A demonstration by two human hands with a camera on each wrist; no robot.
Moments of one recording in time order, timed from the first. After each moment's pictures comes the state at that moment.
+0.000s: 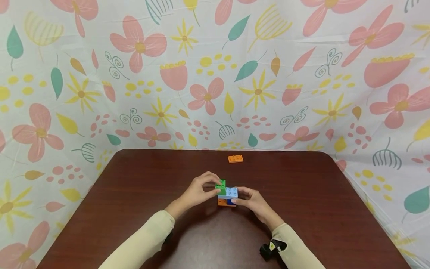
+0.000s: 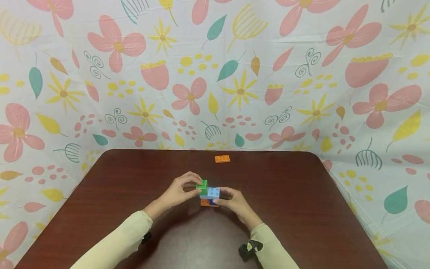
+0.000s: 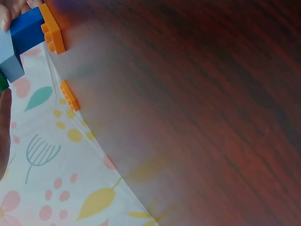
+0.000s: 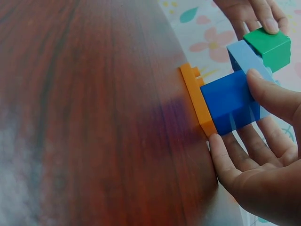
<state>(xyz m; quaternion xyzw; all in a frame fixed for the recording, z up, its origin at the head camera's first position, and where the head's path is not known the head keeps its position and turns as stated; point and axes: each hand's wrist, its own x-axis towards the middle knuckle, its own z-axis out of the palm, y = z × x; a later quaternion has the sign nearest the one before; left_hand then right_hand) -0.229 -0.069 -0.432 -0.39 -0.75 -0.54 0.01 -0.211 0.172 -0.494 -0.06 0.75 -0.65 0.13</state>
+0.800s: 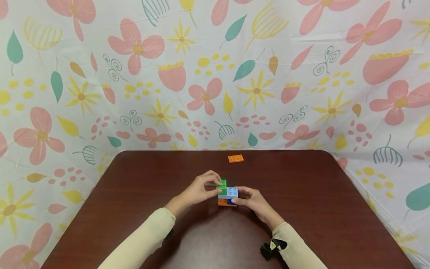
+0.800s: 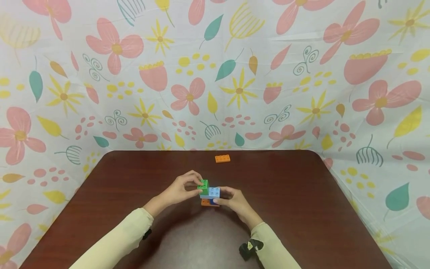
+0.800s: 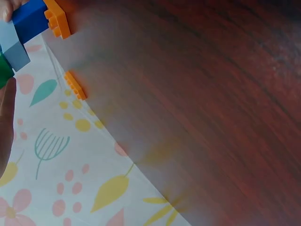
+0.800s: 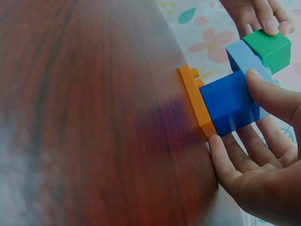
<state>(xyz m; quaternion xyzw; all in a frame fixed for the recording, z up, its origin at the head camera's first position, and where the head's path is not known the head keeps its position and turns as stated) -0.231 -0.065 -0.418 -0.41 -0.76 -0.51 -0.04 -0.211 0.173 -0.495 -0.05 0.74 -0.65 0.13</state>
